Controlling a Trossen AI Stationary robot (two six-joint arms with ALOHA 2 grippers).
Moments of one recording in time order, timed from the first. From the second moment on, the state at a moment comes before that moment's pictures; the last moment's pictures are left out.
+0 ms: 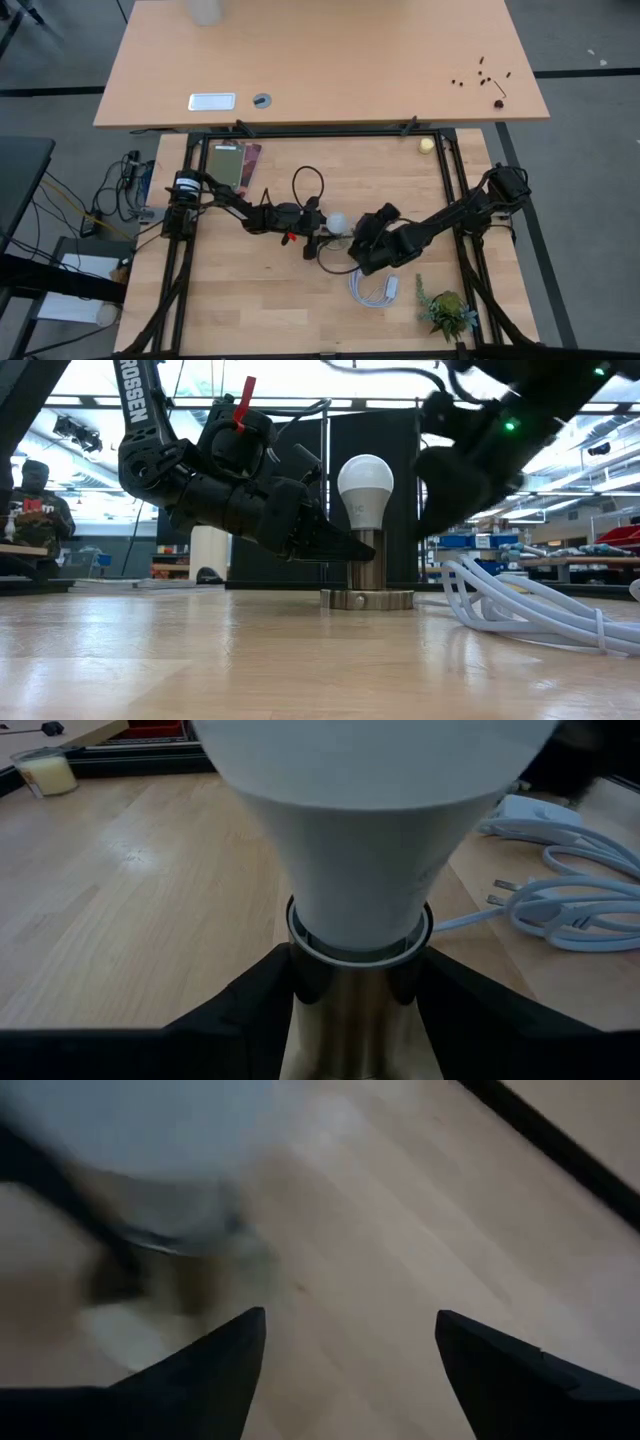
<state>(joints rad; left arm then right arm) -0.02 2.01 0.73 0.99 0.02 0.02 0.39 1.71 0.98 -0.56 0.84 0.89</state>
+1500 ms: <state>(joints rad) -0.02 2.01 0.73 1.00 0.02 0.02 0.36 1.70 1.00 -0.27 0.78 0.65</state>
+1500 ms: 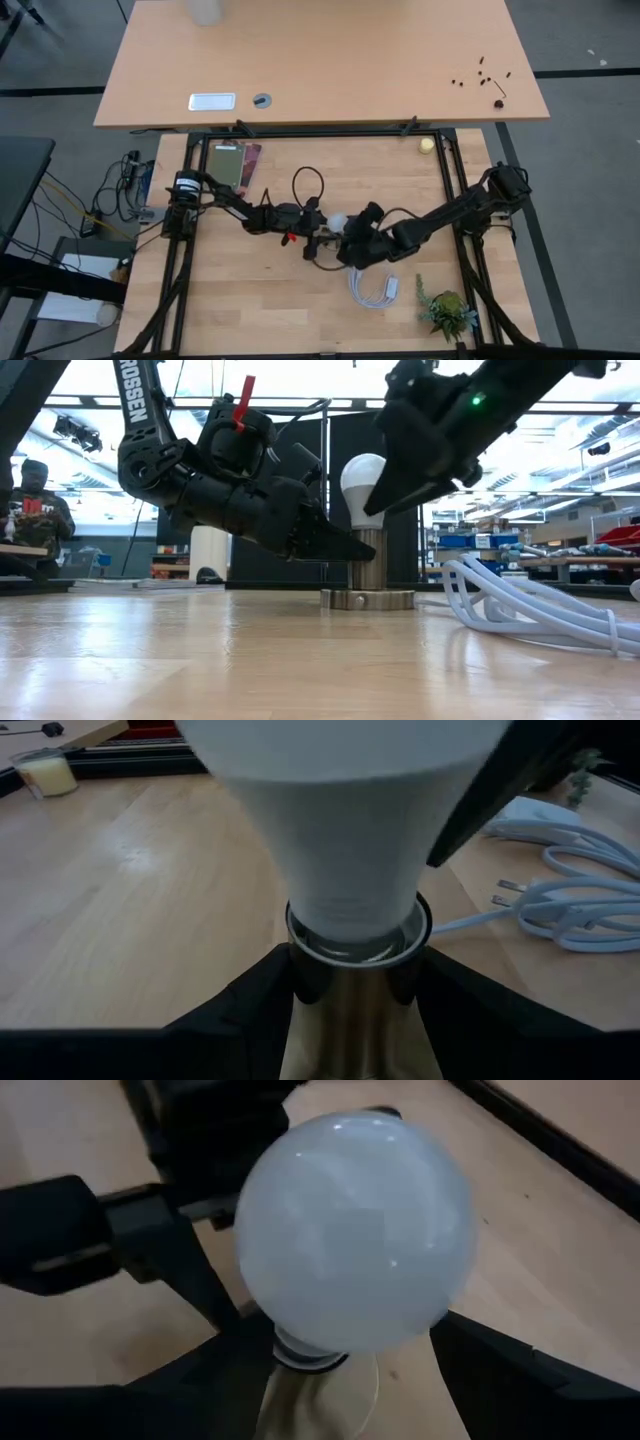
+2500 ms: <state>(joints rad) -0.02 2.01 0.73 1.00 -0.26 -0.05 0.33 1.70 0.95 -0.84 0.79 1.37</state>
